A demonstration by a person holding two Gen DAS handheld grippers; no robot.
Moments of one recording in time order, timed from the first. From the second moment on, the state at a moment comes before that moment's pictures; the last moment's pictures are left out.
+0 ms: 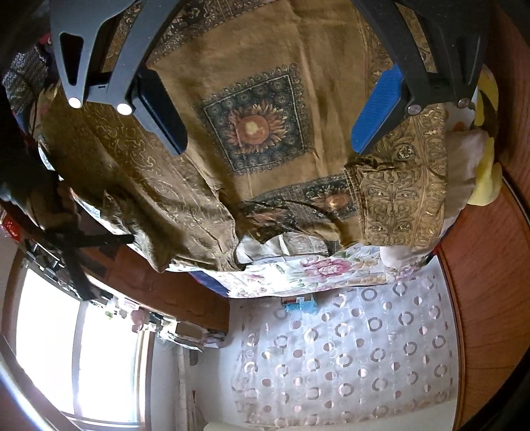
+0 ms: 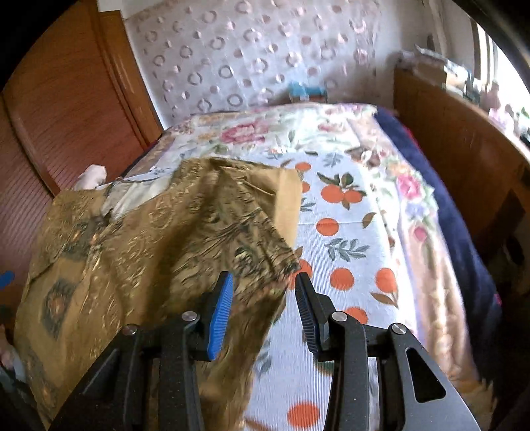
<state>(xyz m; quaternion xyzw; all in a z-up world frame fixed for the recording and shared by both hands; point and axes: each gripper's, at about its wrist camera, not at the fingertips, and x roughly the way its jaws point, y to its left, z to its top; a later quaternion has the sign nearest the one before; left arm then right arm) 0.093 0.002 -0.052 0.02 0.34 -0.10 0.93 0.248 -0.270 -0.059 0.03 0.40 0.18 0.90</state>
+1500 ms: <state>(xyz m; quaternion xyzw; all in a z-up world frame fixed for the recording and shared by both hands) 0.081 -0.001 -0.062 0.00 0.35 -0.10 0.93 0.245 -0.237 -0.069 -0.06 0.39 0.18 0.90</state>
